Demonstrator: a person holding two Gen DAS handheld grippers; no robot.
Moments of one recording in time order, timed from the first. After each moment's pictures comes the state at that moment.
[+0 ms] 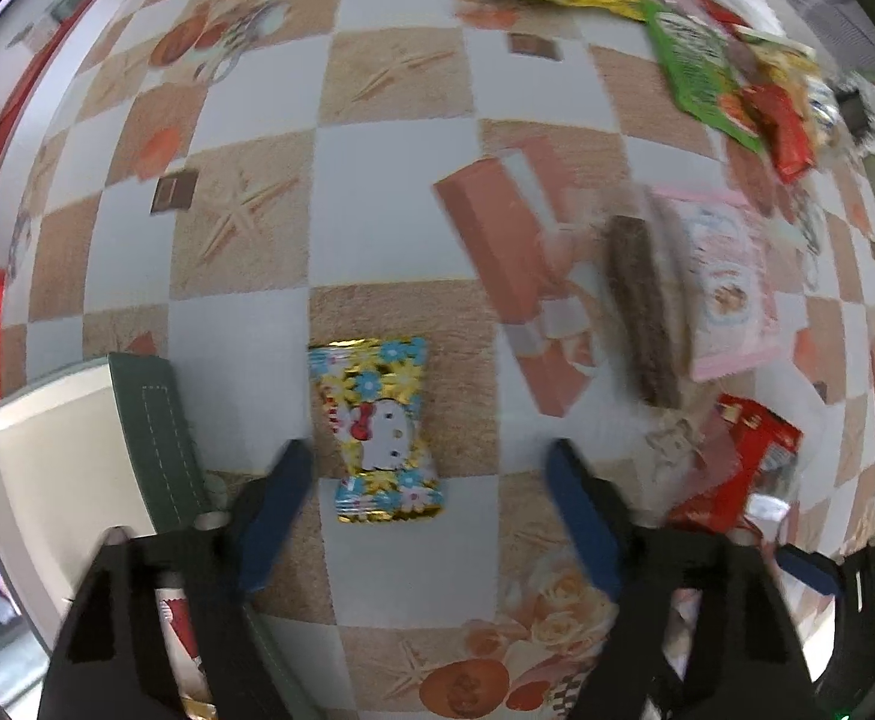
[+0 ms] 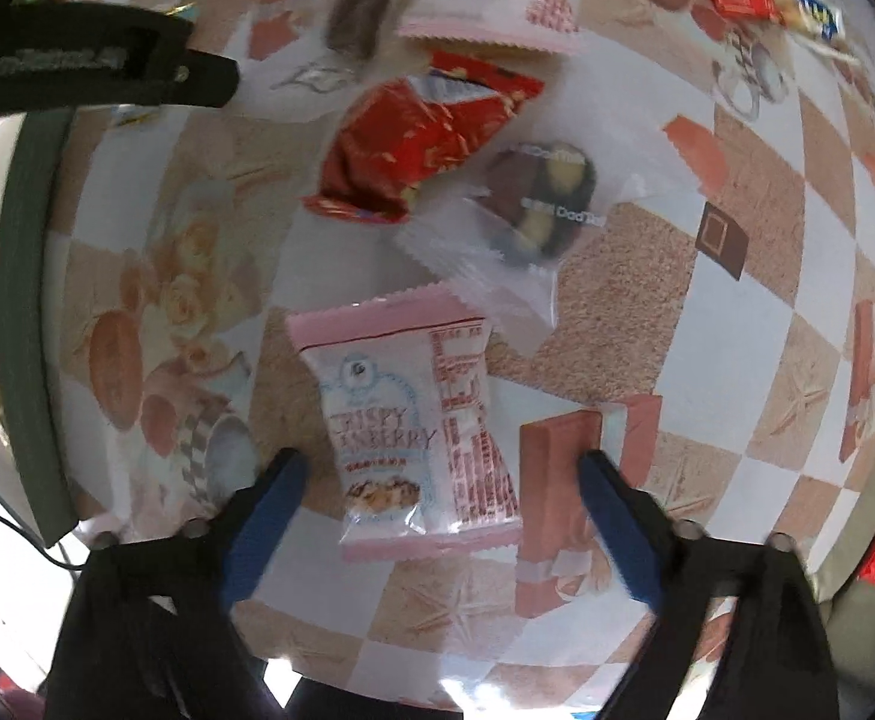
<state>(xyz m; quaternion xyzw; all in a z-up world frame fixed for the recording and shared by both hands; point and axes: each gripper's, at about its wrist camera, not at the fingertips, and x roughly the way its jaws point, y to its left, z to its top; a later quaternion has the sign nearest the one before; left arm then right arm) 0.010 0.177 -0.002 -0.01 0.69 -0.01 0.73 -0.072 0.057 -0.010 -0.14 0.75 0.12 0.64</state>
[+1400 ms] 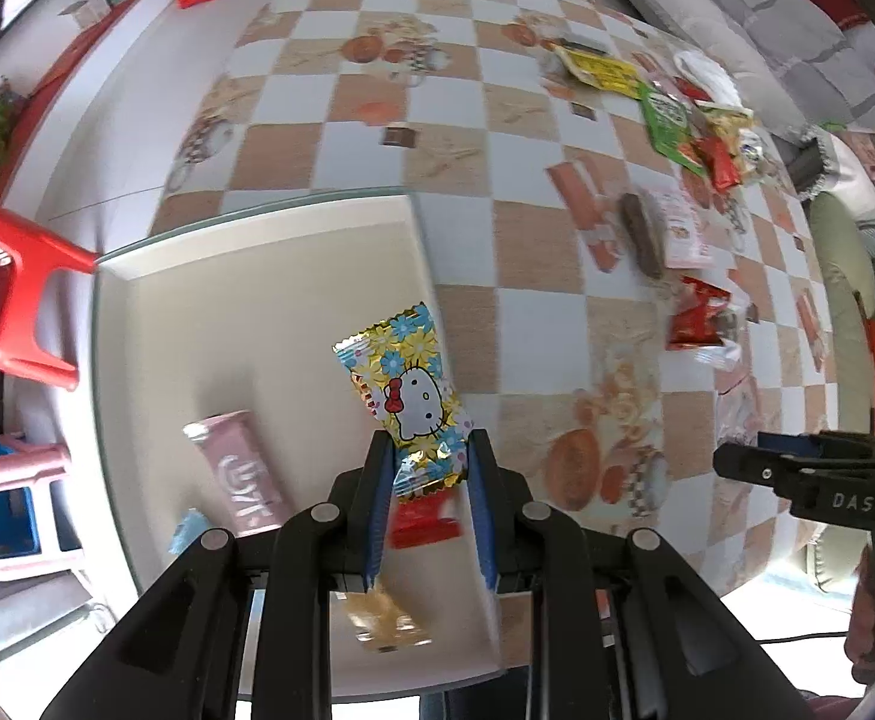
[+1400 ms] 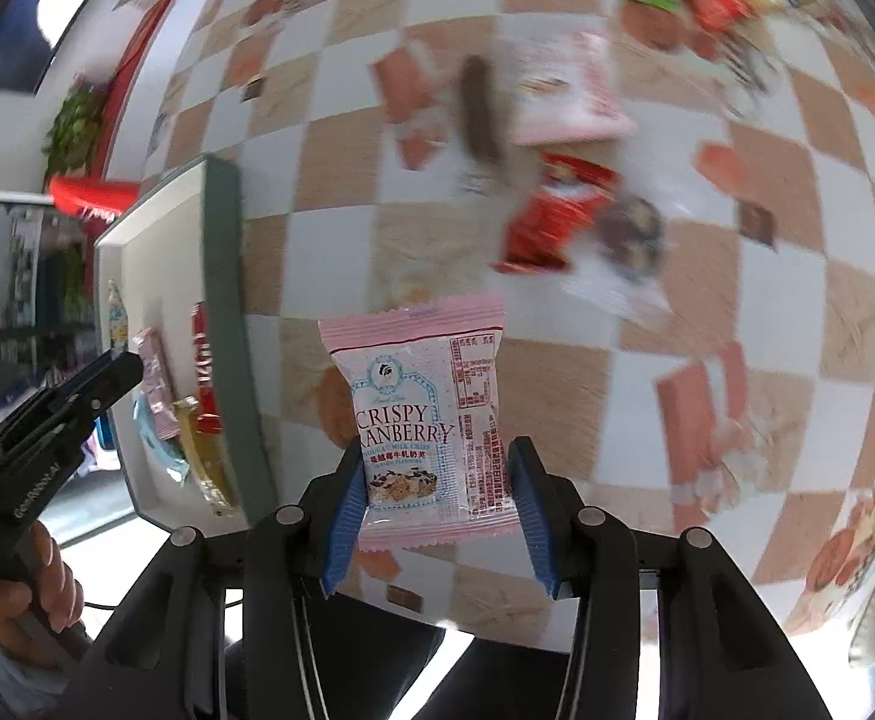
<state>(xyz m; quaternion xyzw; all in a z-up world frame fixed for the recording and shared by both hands) -0.113 0.278 0.092 -0.07 0.64 0.00 0.76 -0.070 0.063 0.063 0.04 0.74 0.16 0.65</state>
